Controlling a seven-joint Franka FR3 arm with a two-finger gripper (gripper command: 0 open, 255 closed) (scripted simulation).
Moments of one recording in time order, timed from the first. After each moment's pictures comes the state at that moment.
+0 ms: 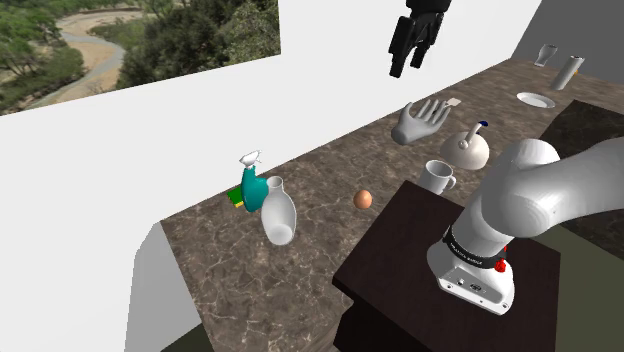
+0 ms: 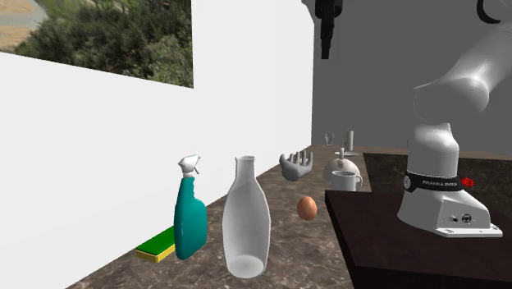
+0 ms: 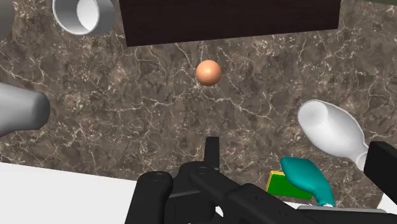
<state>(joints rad) -0.01 -0.82 -0.04 -2.27 0.02 1.48 0.04</state>
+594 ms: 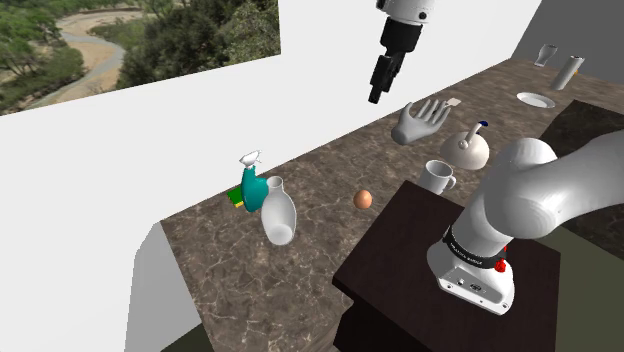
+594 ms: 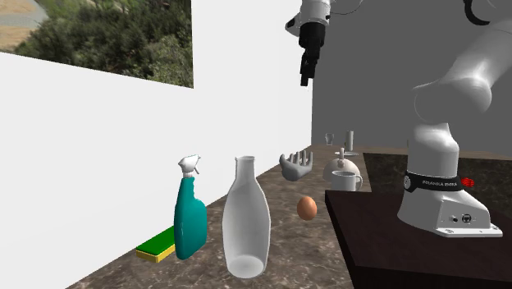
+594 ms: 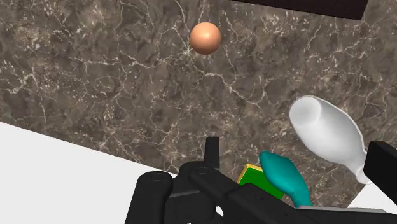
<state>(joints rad) 0.06 -0.76 -0.15 -2.44 0.01 1.77 -0.20</state>
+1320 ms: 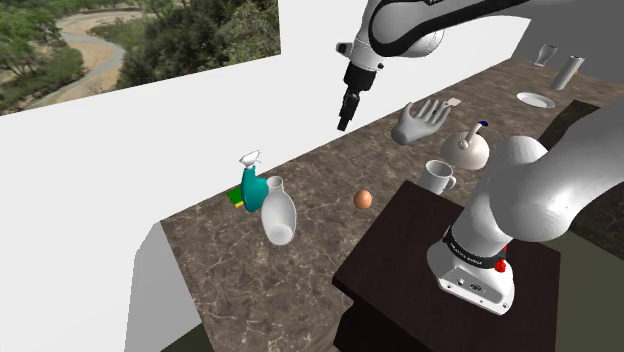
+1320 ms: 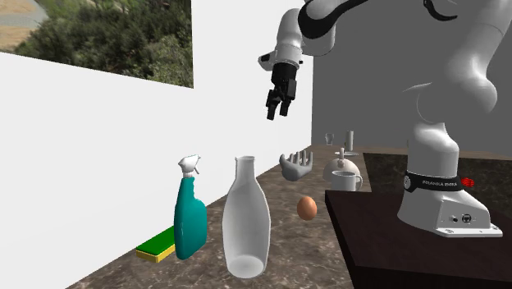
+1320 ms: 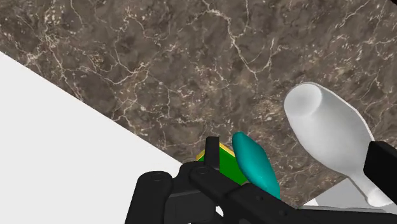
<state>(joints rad) 0.23 -0.48 -0.35 -2.52 0.10 2.19 -0.66</state>
